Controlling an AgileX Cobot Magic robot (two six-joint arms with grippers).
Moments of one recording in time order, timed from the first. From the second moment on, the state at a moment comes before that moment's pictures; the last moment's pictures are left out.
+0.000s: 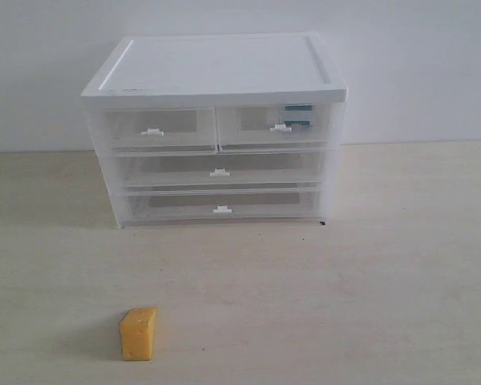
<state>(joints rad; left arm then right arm) 0.01 0.00 0.00 -0.09 0.31 0.16 0.11 0.01 0.00 -0.01 0.33 -0.02</state>
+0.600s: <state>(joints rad) 0.01 0.00 0.00 -0.06 0.30 0.19 0.11 0.01 0.00 -0.01 0.33 -0.02</state>
